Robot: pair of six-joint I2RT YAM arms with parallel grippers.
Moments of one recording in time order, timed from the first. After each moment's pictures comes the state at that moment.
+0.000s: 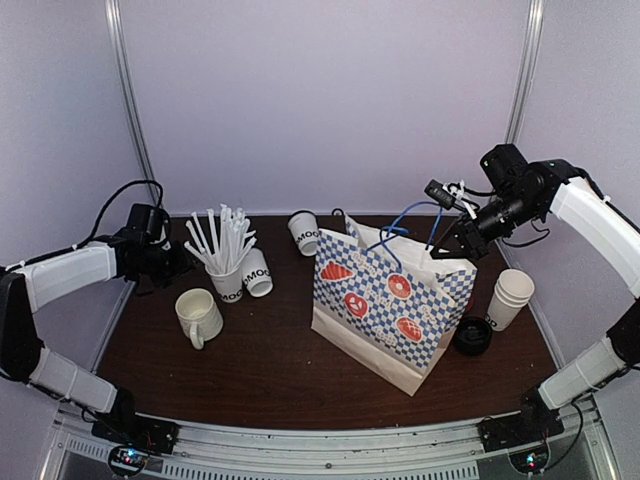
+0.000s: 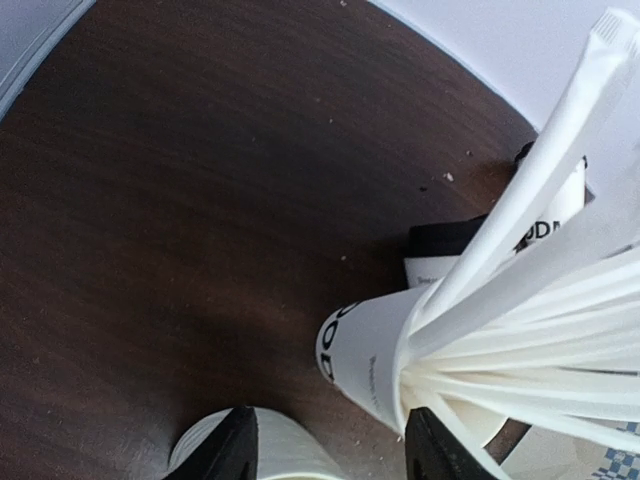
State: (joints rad) left arm -0.21 1.33 0.87 -0.37 0.02 -0.66; right arm 0.33 1.41 1.50 -1.17 -0.69 -0.44
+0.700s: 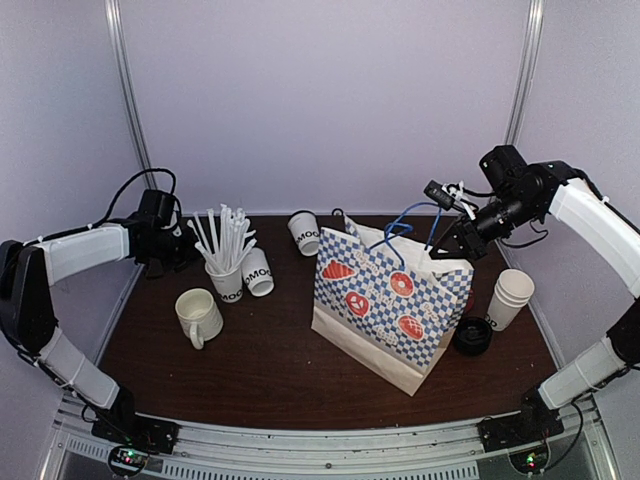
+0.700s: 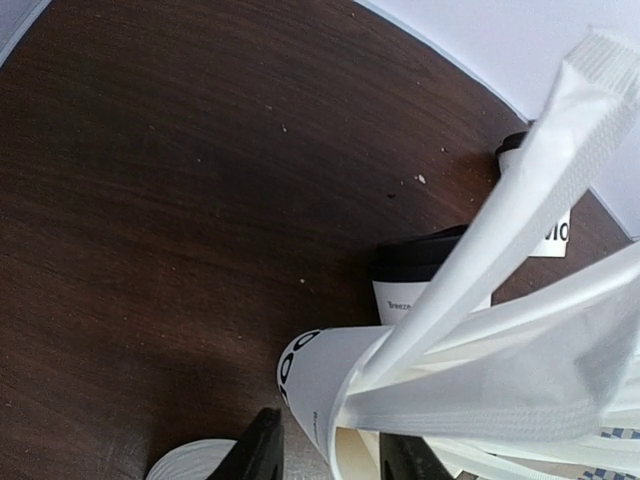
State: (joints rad) left arm -0.21 1.51 1.04 -0.36 0.10 -0.63; right arm 0.33 1.41 1.48 -1.15 -0.69 -0.44
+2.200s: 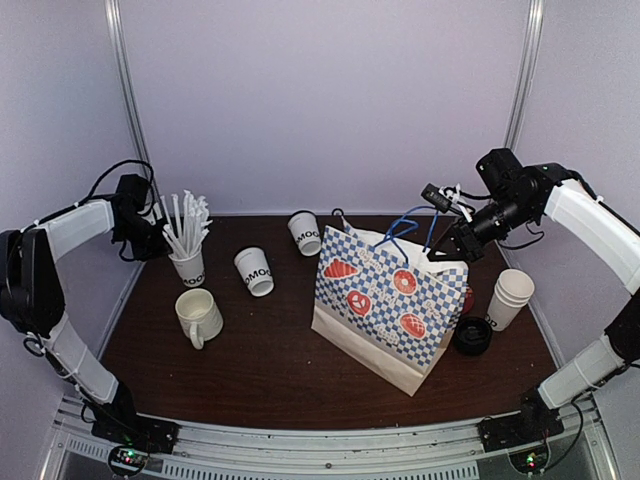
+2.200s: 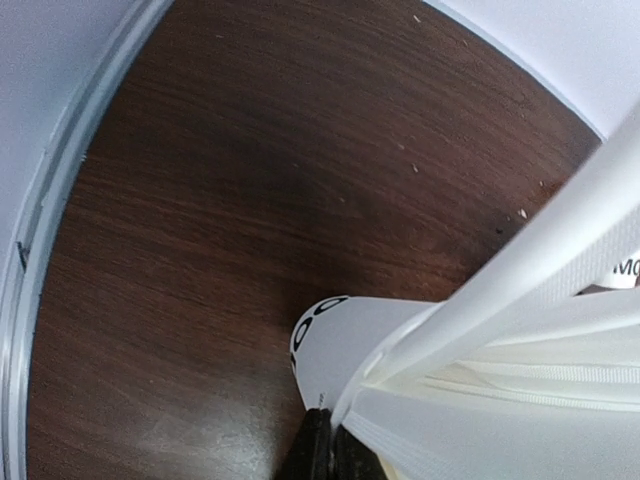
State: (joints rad) left arm -0.03 1.61 1.27 -0.67 0.11 -0.42; right arm 0.33 1.43 1.47 -1.13 -0.69 -0.44
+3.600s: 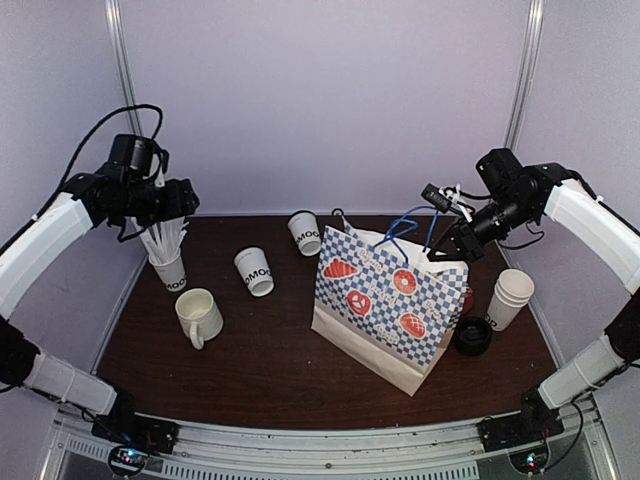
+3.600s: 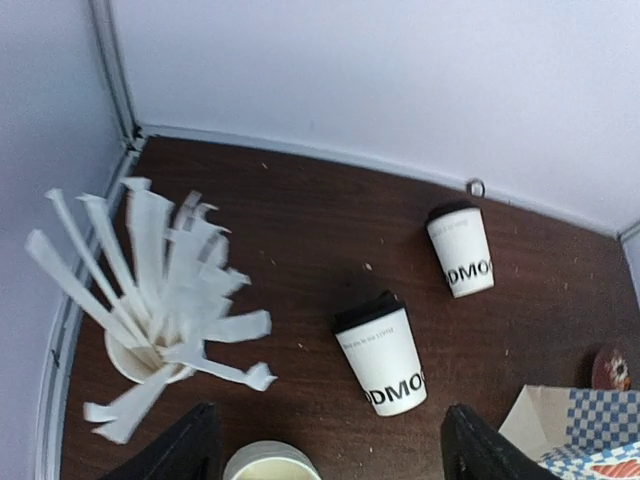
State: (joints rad) left arm -0.30 1.28 1.38 -0.71 -0.12 -0.40; right arm 0.33 1.43 1.47 -1.13 -0.69 -0.44
